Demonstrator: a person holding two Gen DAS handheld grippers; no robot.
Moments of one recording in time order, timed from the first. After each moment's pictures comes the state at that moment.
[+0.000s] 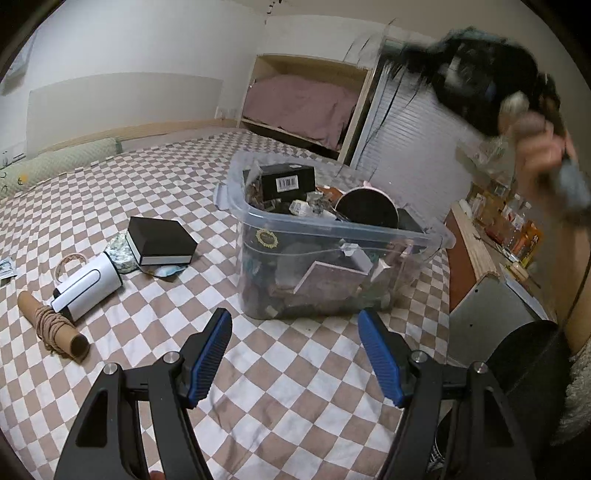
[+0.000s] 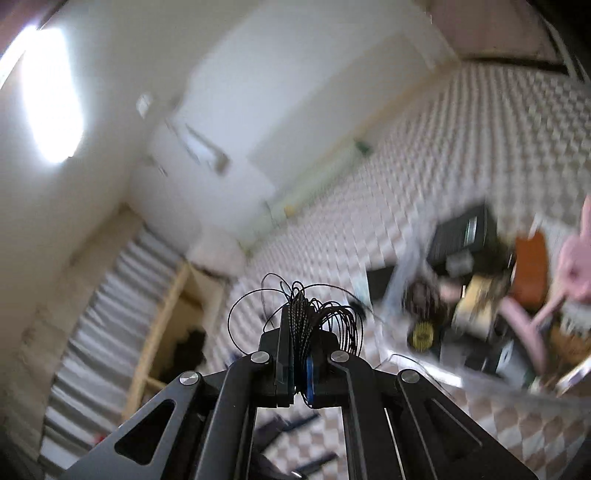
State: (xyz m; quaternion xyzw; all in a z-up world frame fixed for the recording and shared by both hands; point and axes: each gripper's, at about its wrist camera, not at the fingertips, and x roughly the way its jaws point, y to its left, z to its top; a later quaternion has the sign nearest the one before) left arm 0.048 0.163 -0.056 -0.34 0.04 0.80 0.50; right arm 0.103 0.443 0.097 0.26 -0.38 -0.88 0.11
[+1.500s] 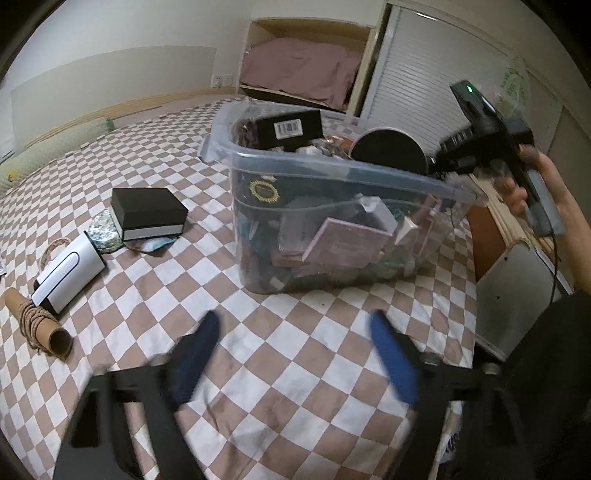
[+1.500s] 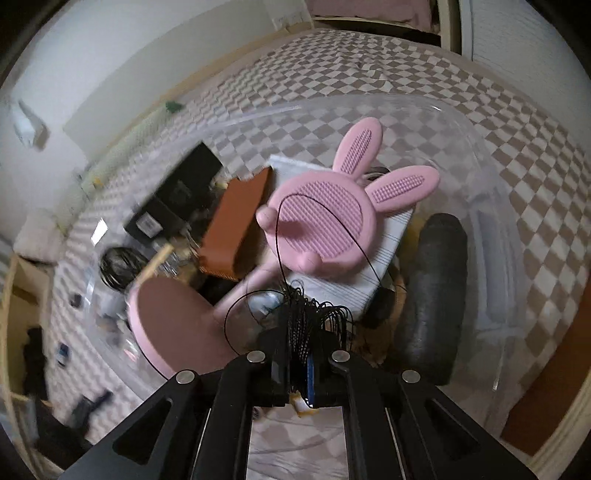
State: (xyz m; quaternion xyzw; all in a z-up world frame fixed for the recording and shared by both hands) left arm 0.043 0.206 -0.097 -0.38 0.09 0.79 0.48; right arm 0.096 0.559 -0.051 0.49 -0.26 -0.81 -0.18
